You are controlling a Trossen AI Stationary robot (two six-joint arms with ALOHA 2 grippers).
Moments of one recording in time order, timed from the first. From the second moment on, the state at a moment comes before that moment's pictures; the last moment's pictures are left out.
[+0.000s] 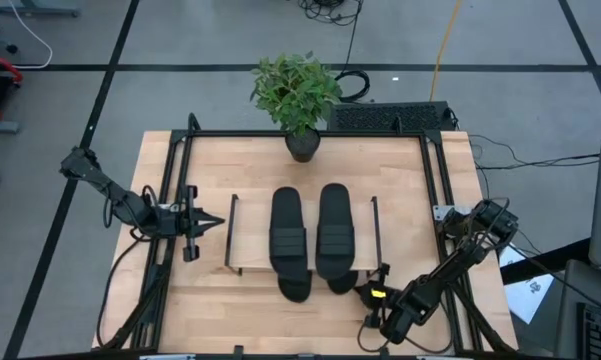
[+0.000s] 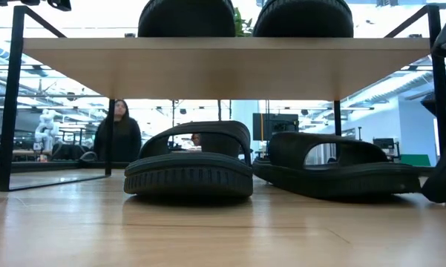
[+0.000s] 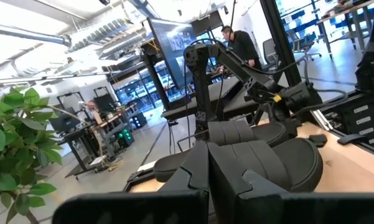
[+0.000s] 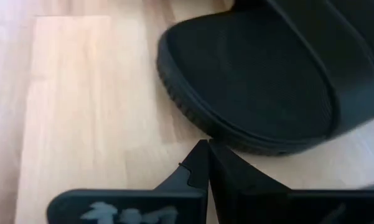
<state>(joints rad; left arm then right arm) -0.62 0.45 0.29 0.34 -0.57 0.49 0.89 1.86 0.85 -0.26 0.76 0.93</state>
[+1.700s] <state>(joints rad) -0.69 0.45 0.32 0.36 -0.58 0.63 1.00 1.53 0.85 0.01 0.68 0.38</state>
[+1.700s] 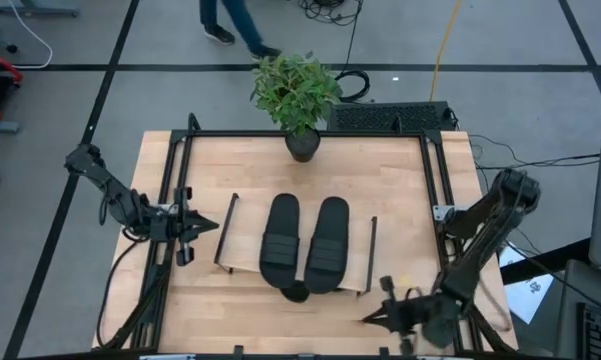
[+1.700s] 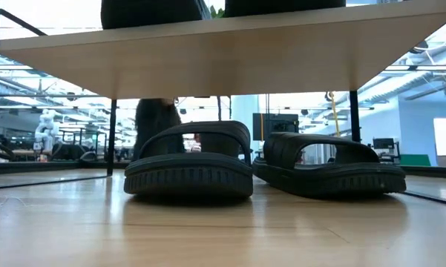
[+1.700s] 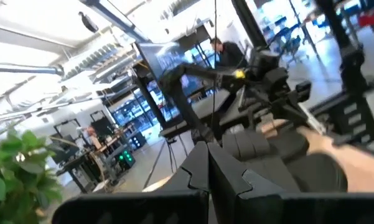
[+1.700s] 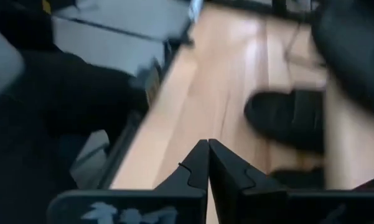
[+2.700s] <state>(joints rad) -0.63 0.46 0.63 -0.15 -0.59 0.46 0.88 1.47 0.65 0.45 0.48 0.21</state>
